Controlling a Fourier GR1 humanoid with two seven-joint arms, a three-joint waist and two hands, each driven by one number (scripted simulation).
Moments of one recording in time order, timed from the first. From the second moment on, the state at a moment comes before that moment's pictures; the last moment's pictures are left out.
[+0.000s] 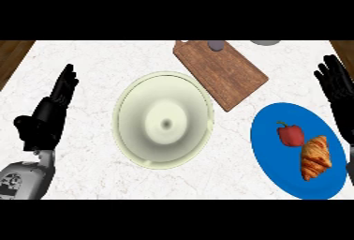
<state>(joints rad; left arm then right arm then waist) -0.21 0.38 -0.11 -1.57 0.04 0.21 0.09 -0.21 -0.55 0.04 -1.52 -0.32 -0.09 -0.03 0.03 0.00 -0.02</state>
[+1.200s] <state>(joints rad) -0.19 0.40 -0.03 -1.49 0.25 -0.05 0.24 0.08 -0.49 0.22 -1.74 0.49 -0.55 -0.08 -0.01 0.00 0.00</state>
